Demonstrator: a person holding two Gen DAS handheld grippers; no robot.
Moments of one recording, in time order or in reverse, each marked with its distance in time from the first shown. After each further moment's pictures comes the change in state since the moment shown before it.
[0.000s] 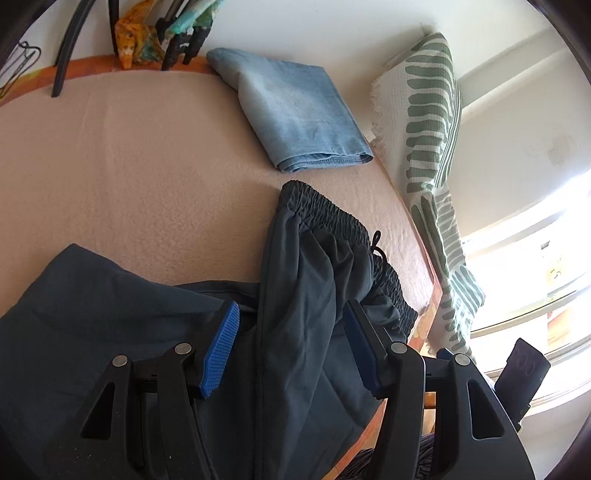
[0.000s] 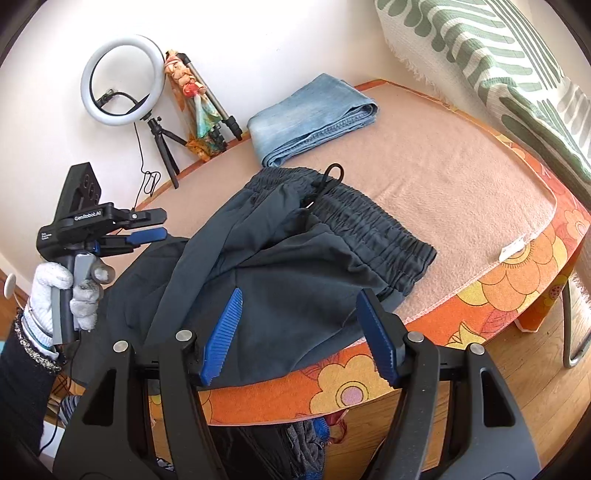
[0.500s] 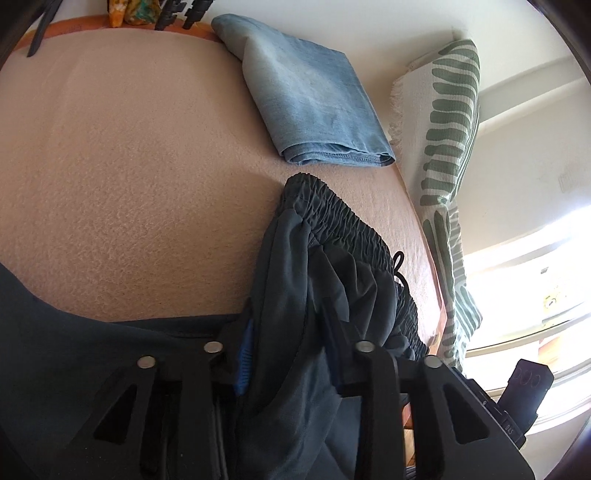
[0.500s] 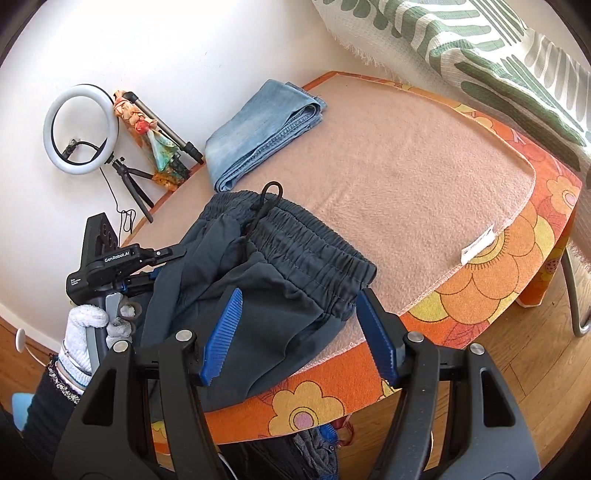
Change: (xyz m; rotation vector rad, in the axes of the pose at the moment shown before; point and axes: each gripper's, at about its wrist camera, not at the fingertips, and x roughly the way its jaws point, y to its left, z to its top) left arm 0.052 0.005 0.013 -0.079 -0.029 -0.032; right arm 0.008 -0.057 0.019 0.156 0.002 0.000
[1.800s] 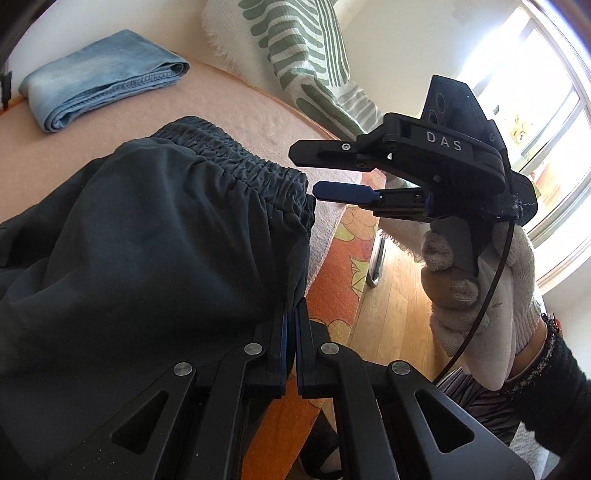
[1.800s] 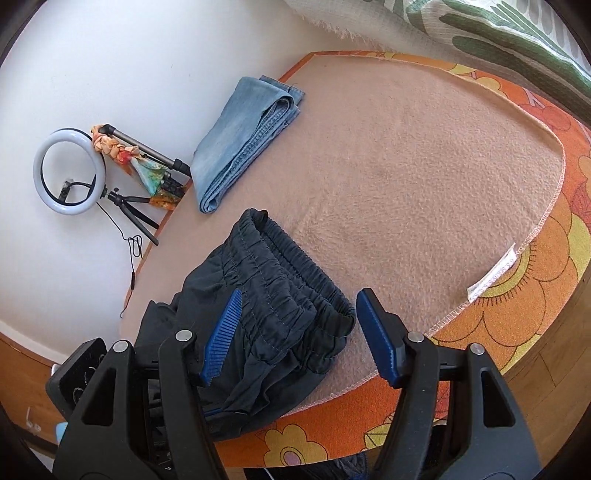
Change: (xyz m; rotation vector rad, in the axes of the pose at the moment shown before) left arm 0.059 -0.141 -0.125 0.568 0.129 -0.057; right arm 0.055 -0.046 0.036 0.130 0.107 0.079
